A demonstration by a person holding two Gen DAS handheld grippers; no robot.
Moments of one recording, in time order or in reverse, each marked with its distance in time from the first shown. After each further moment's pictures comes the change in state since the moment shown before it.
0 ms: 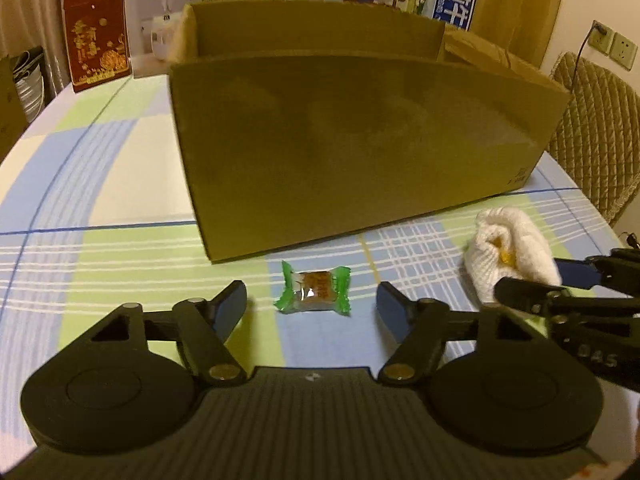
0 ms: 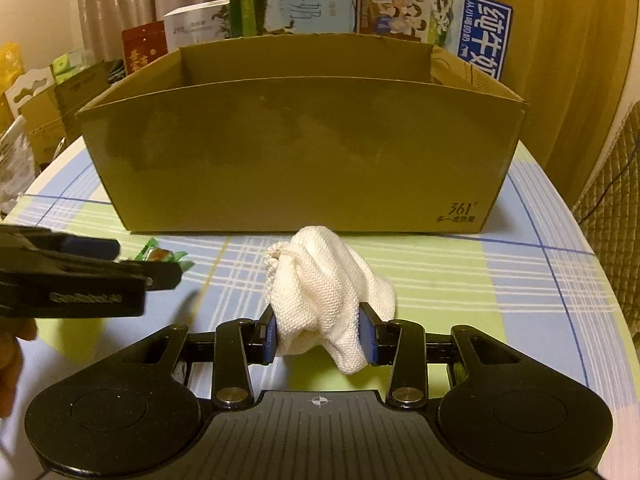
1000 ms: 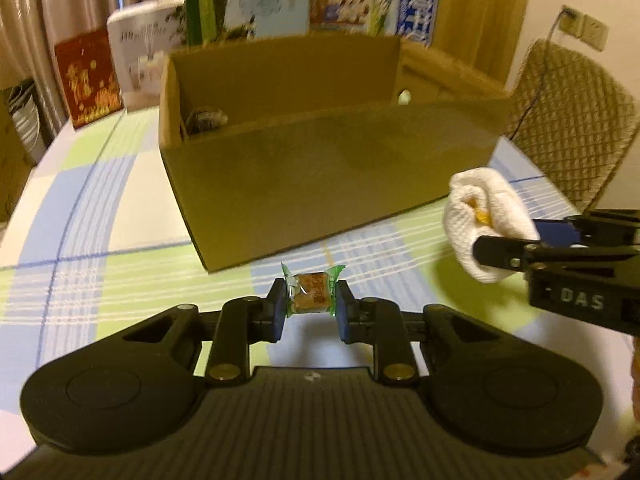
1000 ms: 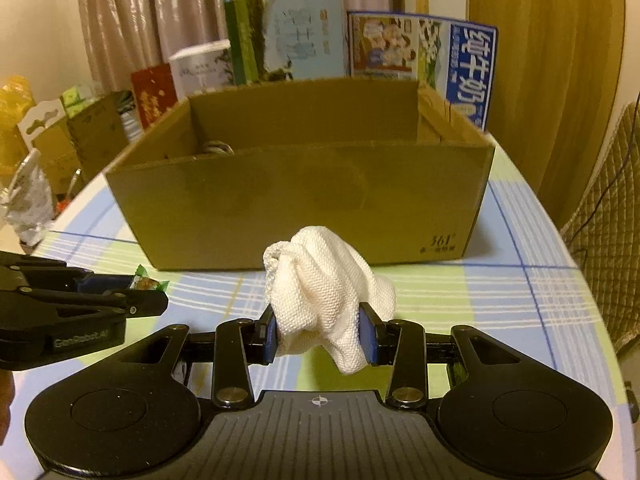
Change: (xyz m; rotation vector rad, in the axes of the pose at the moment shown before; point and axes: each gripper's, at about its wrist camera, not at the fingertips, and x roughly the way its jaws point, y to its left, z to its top) left arm -0.069 -0.029 0.014 0.095 -0.010 -0.006; right arm -0.057 -0.009 0.018 0.034 -0.068 0.055
